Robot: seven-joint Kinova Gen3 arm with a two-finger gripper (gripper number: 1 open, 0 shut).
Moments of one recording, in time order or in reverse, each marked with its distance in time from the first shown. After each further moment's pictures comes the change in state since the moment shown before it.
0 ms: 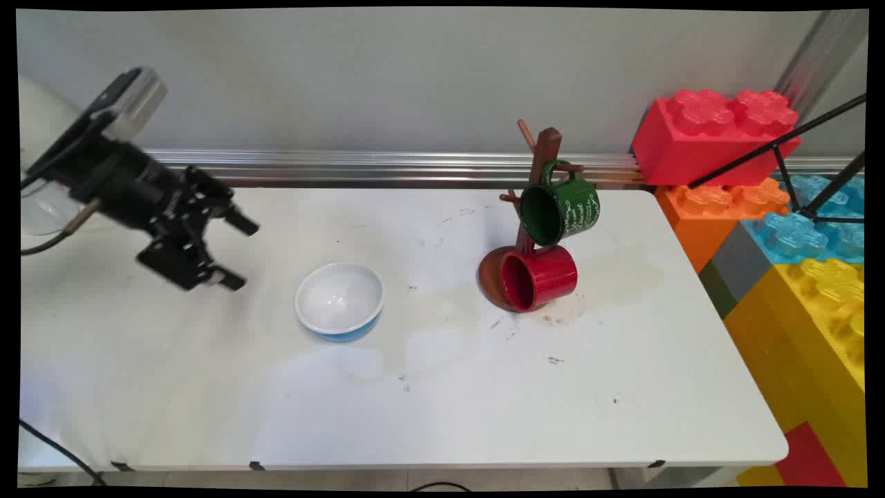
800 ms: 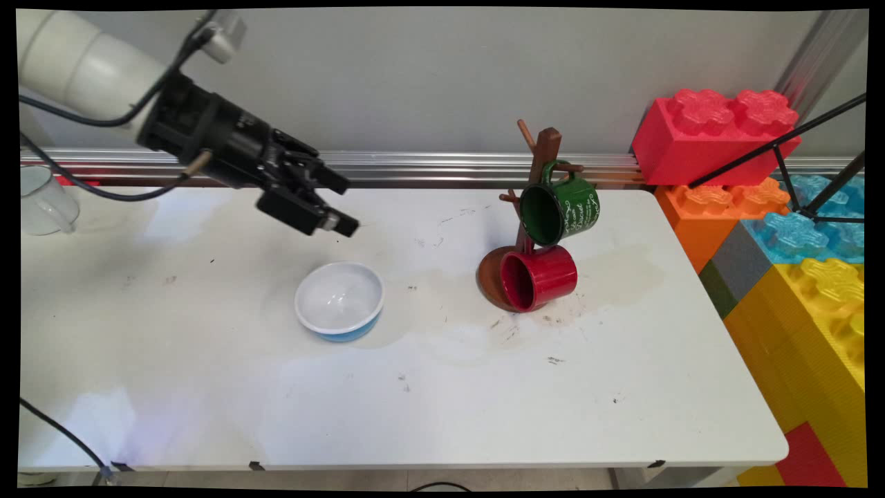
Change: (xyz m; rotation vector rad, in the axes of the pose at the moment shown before) arm 0.078 -0.007 0.036 0.007 0.233 -0.198
